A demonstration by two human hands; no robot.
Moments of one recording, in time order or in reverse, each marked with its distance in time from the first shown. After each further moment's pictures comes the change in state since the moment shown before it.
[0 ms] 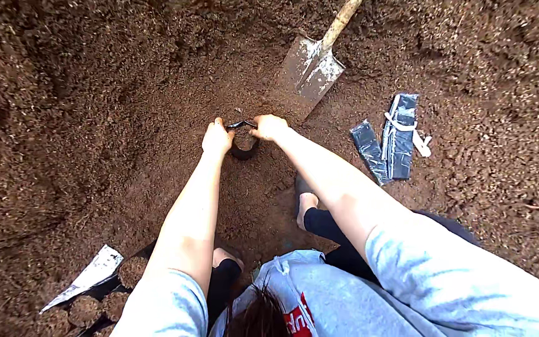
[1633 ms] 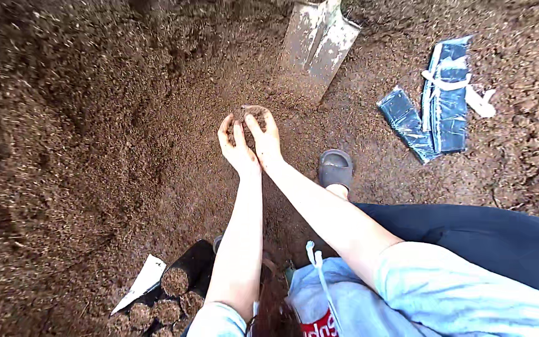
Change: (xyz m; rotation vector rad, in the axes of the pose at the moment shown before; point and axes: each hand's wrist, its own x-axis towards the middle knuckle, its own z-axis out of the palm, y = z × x) left_hand -0.050 0.035 0.055 -1.201 0.677 0.441; right_hand -0.045 -0.056 0.061 1.529 0.705 -0.246
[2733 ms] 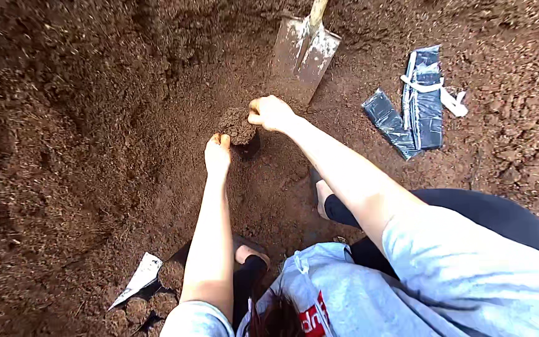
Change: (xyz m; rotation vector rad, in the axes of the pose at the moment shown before) left_hand 0.037 0.030 -0.051 0.919 -0.497 -0.446; right_hand 0.073 -0.060 -0.051 -1.207 -0.684 0.016
